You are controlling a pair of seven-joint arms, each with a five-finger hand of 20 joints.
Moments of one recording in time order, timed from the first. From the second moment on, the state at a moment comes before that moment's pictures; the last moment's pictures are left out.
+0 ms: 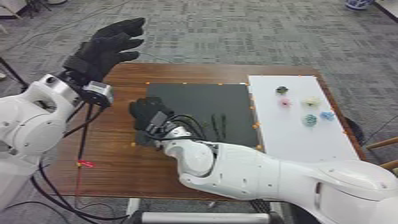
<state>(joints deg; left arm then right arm) 85.2 -38.1 -83.9 -112.9 44.6 -6.4 -3.3 -39.6 -79.2 -1.8 -76.4 -128.6 30.2 28.6</state>
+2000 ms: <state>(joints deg) 85.3 -39.2 -84.2 -112.3 44.6 -7.5 -3.7 -44.0 -78.2 2.8 -76.8 -127.7 22.2 26.6</state>
